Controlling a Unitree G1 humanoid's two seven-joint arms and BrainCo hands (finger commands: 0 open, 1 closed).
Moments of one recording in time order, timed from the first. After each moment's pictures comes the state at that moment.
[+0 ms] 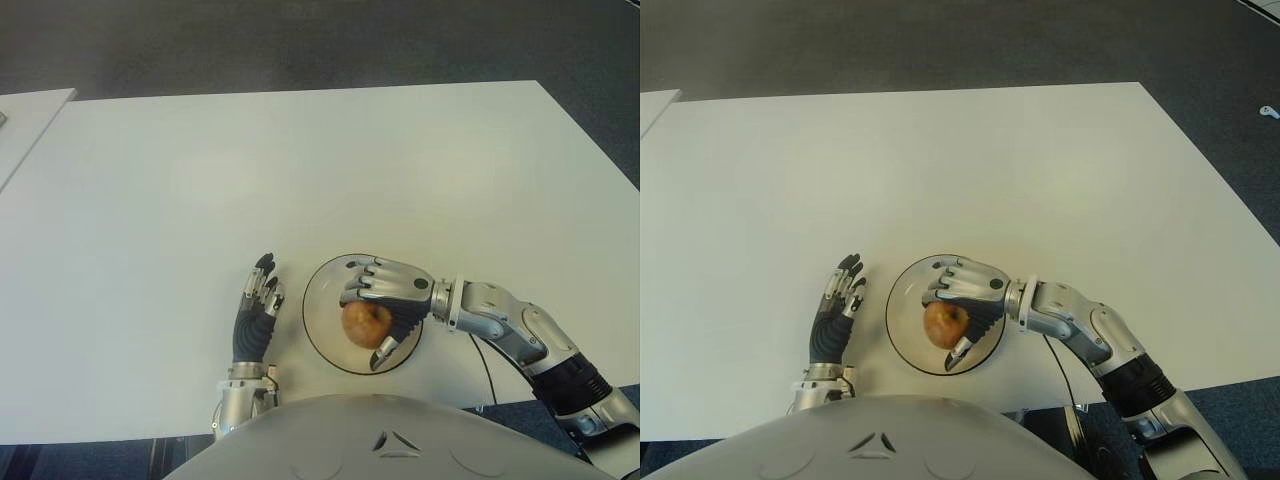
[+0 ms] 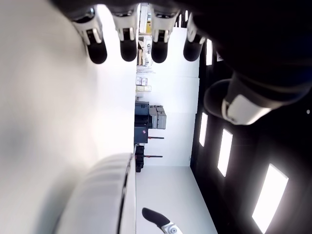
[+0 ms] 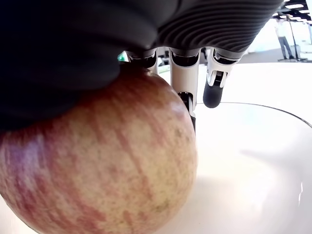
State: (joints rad) left arm 0.65 -0.07 -0.17 0.02 0.03 -0.56 0.01; right arm -0.02 -0.65 0.41 -0.16 -0.74 -0.69 0.34
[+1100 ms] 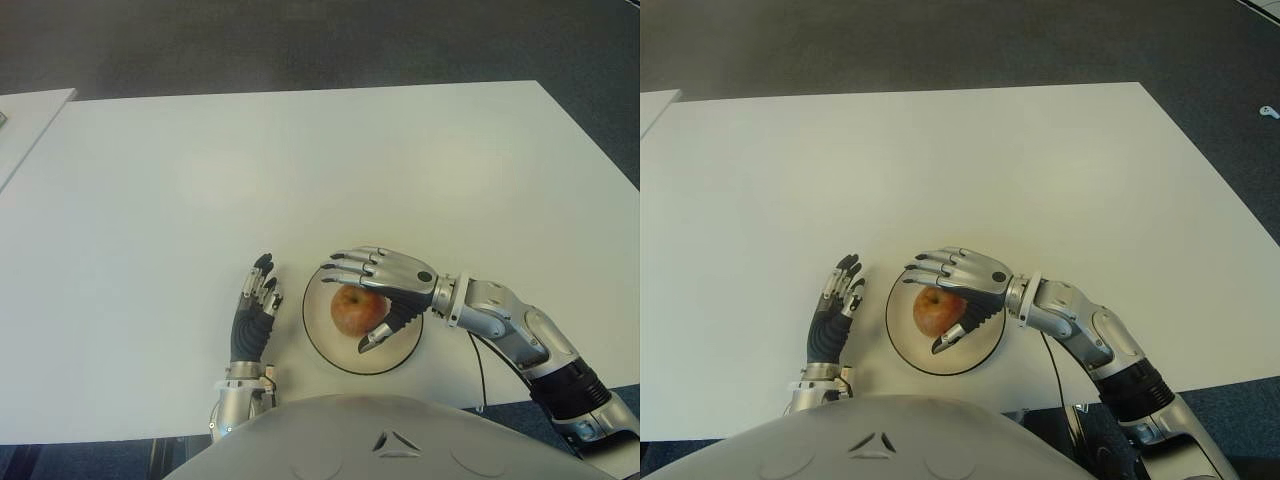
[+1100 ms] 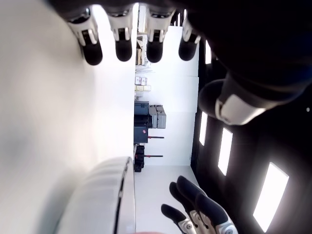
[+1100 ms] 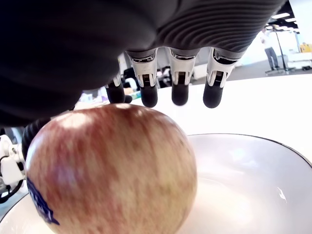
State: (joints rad) left arm 0.65 -0.06 -0.16 0.00 0.04 -0.55 0.01; right arm 0.00 -0.62 0.37 -0.20 -0.70 -0.63 0.34
